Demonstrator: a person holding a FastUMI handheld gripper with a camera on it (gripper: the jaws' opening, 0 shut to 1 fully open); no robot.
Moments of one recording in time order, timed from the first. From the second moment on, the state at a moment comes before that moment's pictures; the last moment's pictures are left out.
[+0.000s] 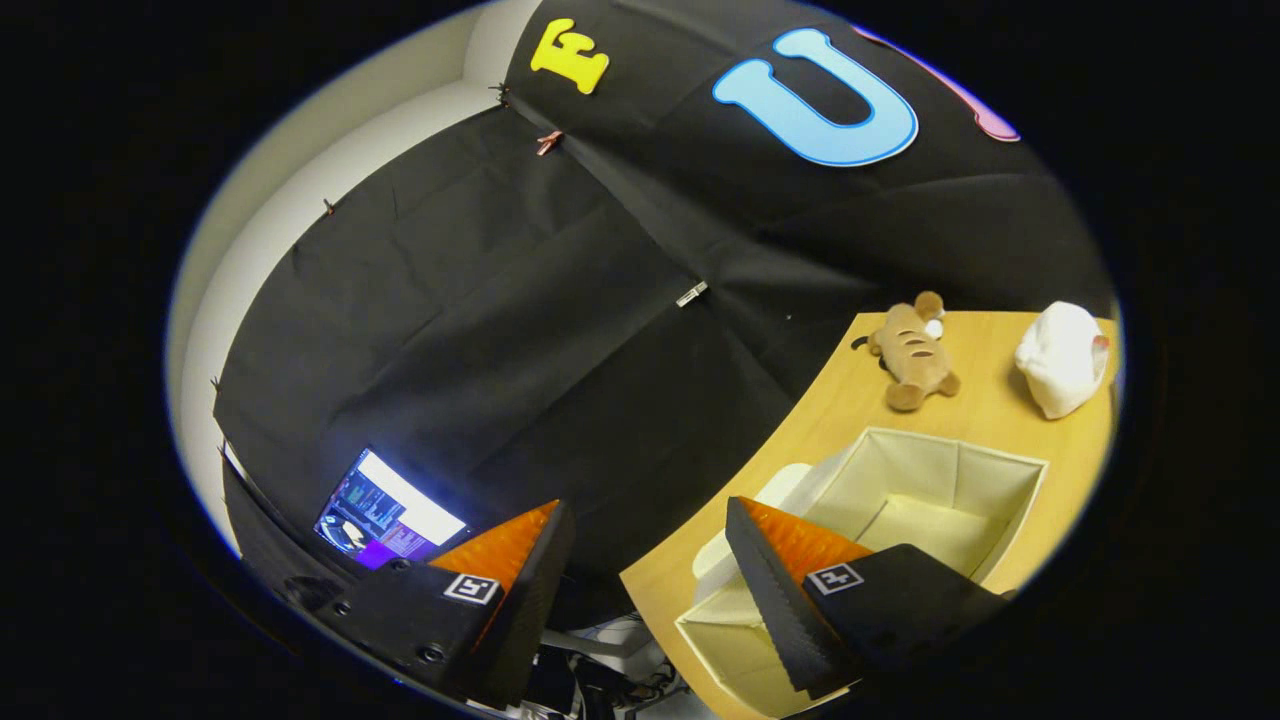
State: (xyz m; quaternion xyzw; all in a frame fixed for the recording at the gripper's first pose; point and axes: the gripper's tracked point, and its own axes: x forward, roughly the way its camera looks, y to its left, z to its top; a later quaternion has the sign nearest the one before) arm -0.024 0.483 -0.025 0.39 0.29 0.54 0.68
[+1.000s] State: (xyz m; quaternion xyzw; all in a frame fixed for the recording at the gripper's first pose) arm -0.059 0.218 -0.195 0.21 0.31 0.28 0.88
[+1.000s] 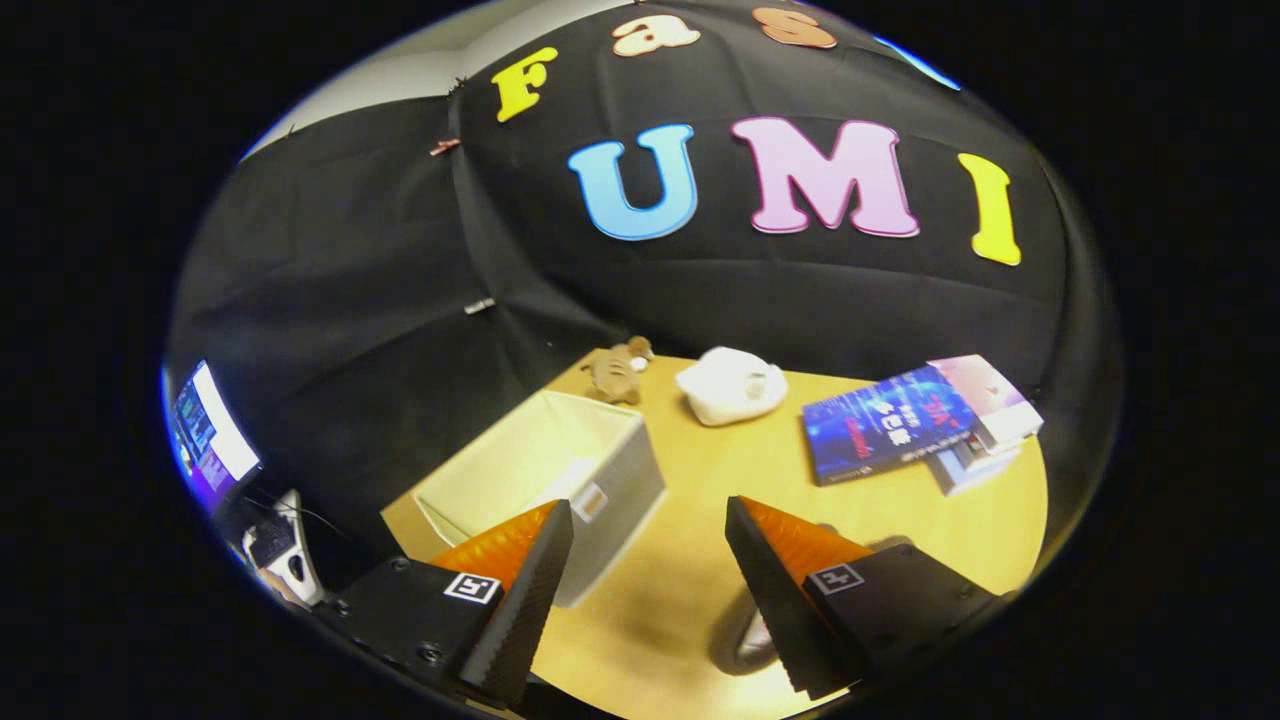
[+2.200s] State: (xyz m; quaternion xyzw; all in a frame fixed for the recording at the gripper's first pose) arm -0.049 0.174 -0.453 0.12 0.48 0.12 0.86
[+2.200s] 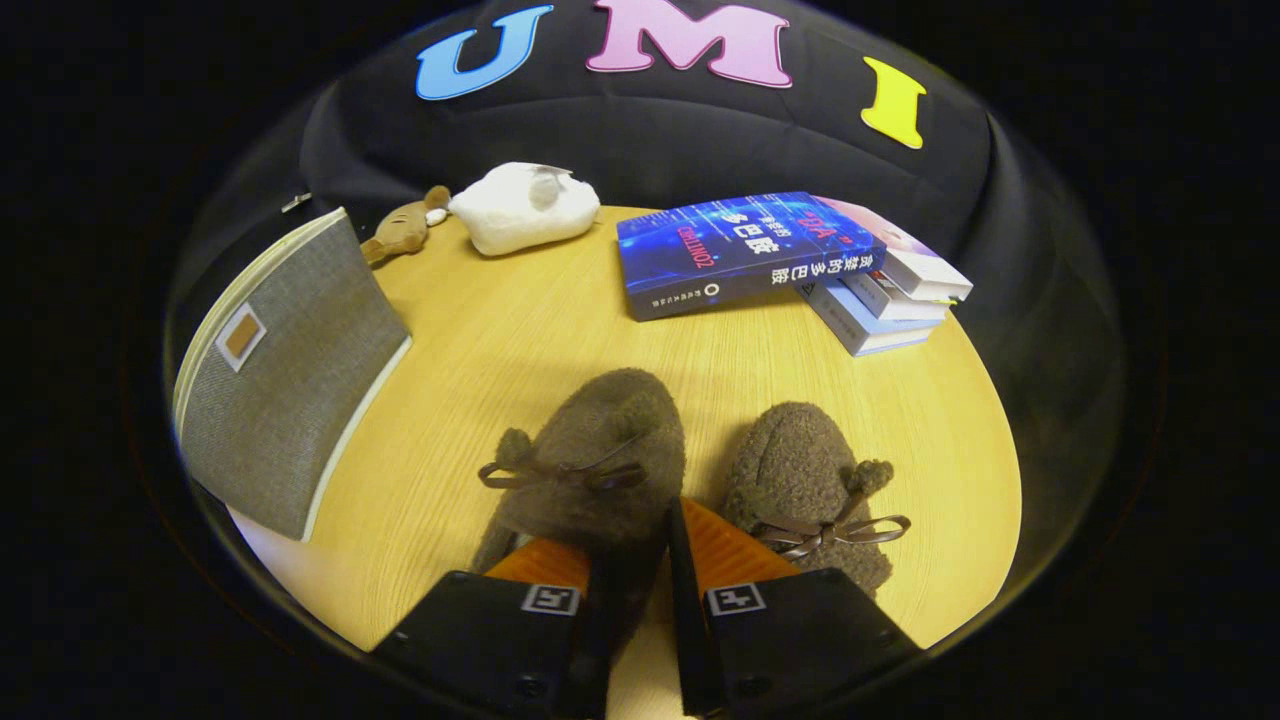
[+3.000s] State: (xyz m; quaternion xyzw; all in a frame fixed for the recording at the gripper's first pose) arm -0.018 0.187 -0.291 0.26 0.43 0.10 0.86
